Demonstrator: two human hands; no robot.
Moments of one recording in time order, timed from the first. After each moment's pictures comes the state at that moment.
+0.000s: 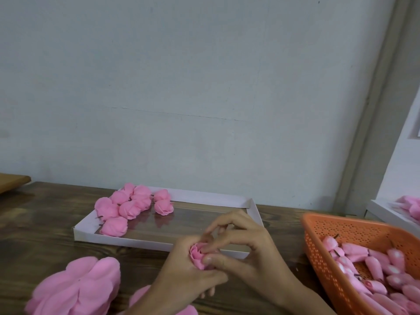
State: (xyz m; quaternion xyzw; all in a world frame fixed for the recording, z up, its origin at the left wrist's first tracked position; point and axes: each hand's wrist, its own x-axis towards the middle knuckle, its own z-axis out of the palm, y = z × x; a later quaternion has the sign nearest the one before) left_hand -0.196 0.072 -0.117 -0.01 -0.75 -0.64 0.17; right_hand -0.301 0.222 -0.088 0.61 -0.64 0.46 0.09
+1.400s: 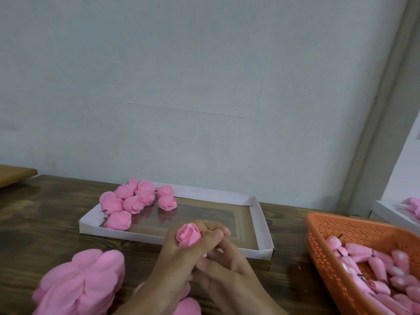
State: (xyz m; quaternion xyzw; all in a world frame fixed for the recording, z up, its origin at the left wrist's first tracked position) left_hand -0.194 0.080 -0.112 0.02 -0.62 -0.73 0.29; right_hand -0.254 0.187 -0.126 0.35 -0.40 0.76 -0.38
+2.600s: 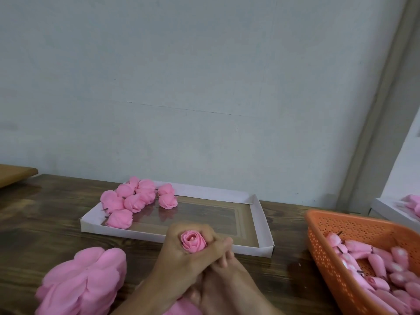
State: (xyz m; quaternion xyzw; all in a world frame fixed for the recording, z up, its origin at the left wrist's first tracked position) left_hand -0.193 0.077 -0.110 -0.11 -0.67 -0.65 0.35; right_hand -0.254 0.182 -0.144 0.19 -0.36 0.78 -0.47
